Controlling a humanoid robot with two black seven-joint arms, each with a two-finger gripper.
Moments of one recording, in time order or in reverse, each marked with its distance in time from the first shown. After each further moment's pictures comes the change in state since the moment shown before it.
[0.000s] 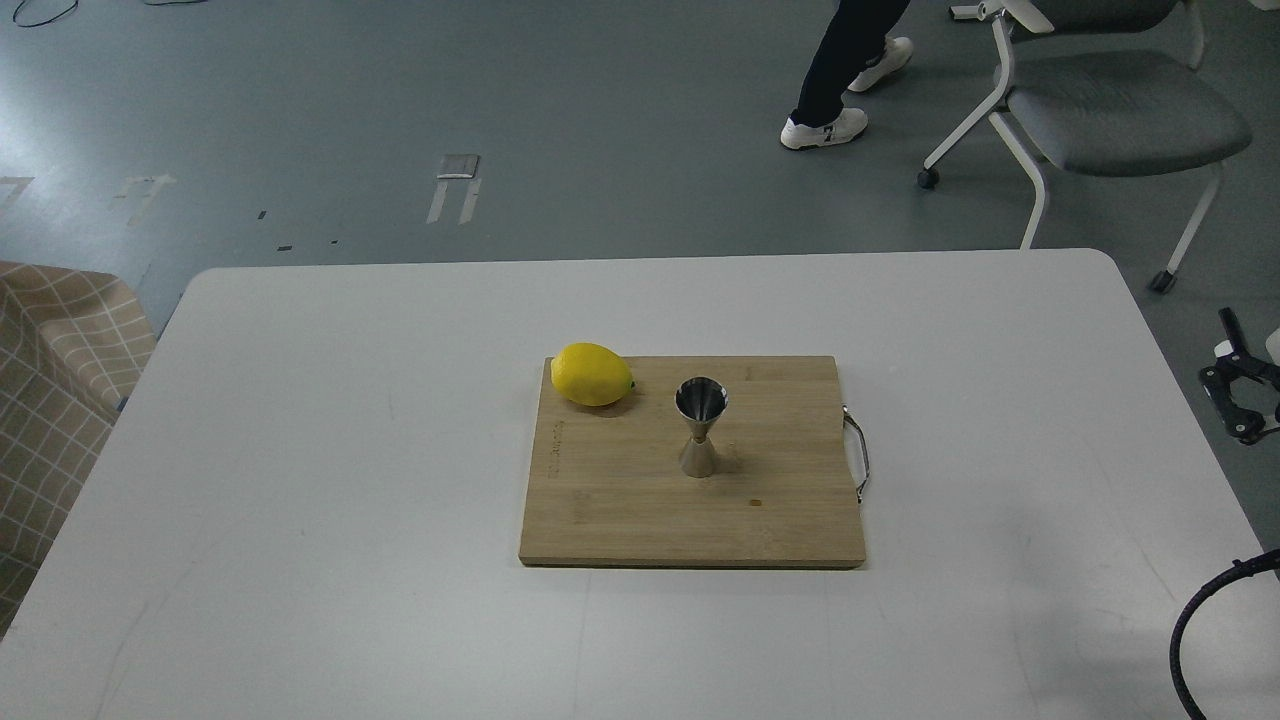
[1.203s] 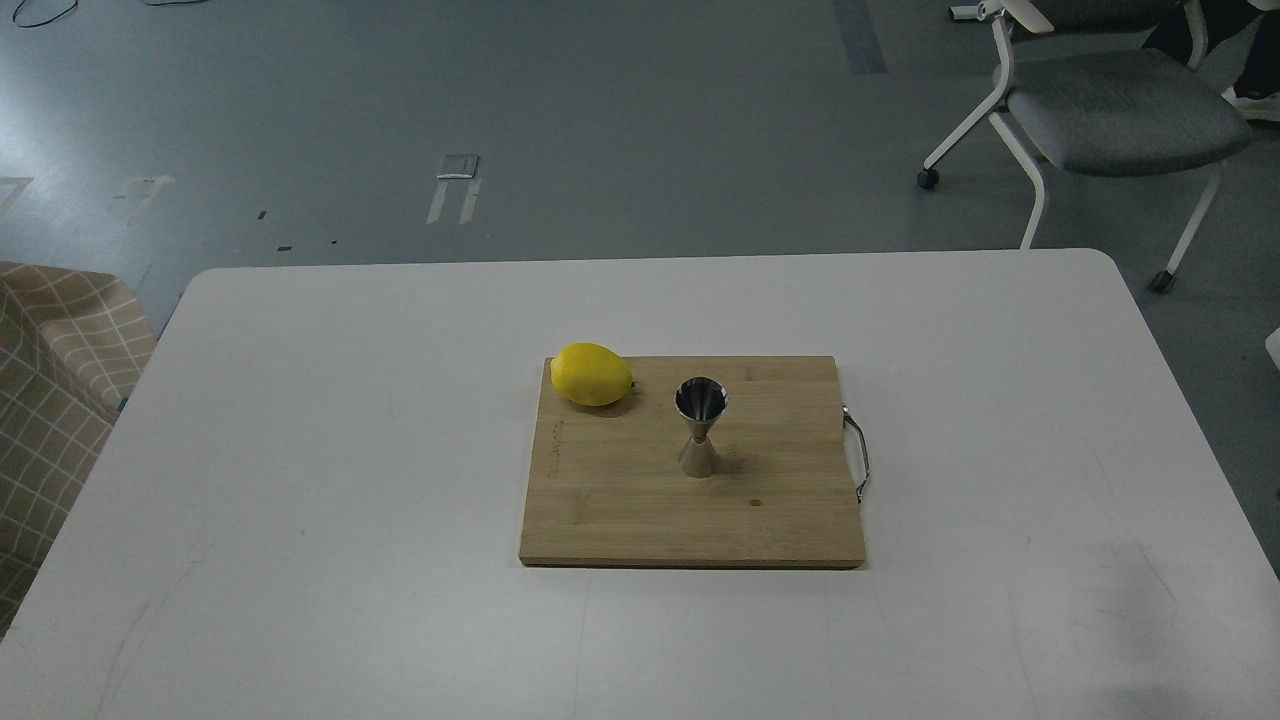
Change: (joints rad) left arm 0.000 0.000 0.000 0.000 0.000 0.000 0.000; right arm -0.222 -0.073 0.047 -0.004 -0.007 -0.043 0.000
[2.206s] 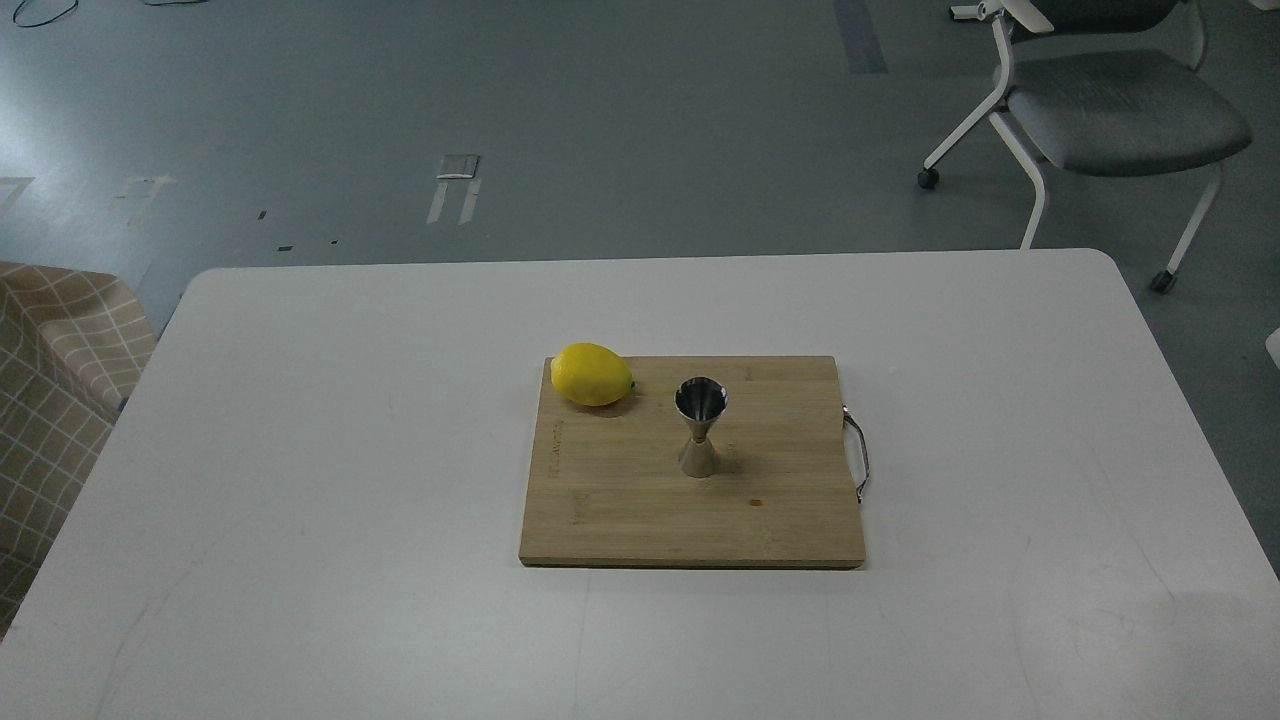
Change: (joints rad) left arm 0.000 0.000 0.000 0.000 0.000 0.000 0.000; right arm -0.176 -0.174 0.034 -0.006 -0.010 -0.044 -0.009
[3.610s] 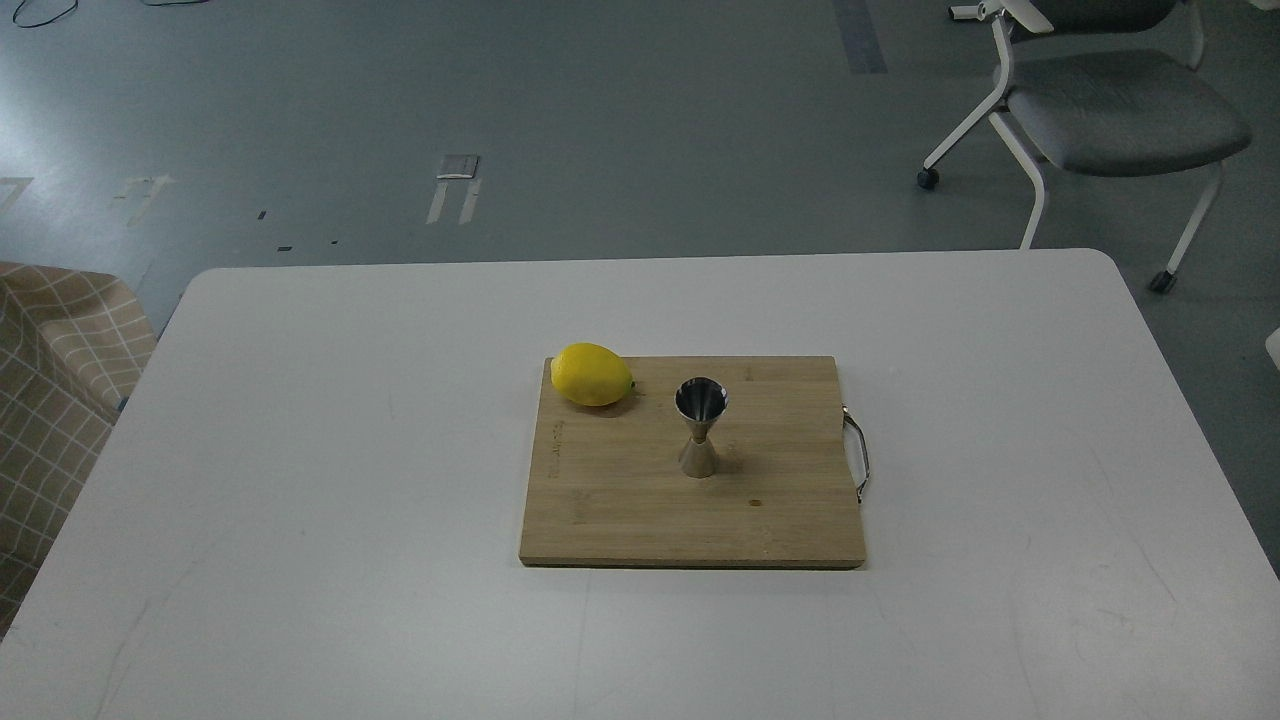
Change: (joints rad) left arm 0.000 0.000 0.000 0.000 0.000 0.000 0.000; right arm -0.202 -0.010 -0.056 -0.328 -0.169 -0.053 -0.006
